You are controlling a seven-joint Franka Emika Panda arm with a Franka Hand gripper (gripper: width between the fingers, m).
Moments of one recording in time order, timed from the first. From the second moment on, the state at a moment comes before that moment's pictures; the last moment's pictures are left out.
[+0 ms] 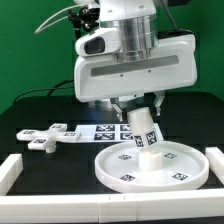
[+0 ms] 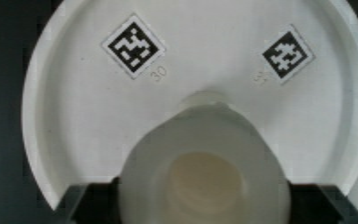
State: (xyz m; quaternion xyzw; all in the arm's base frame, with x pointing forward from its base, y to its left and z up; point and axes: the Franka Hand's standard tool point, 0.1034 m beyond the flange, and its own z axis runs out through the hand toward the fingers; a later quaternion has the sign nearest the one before) arm 0.515 0.009 0.093 -1.00 0.02 0.02 0.05
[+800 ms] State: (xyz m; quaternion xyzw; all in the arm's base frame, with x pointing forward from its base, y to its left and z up) arm 0.528 0.025 0.094 -0.96 0.27 0.03 0.05
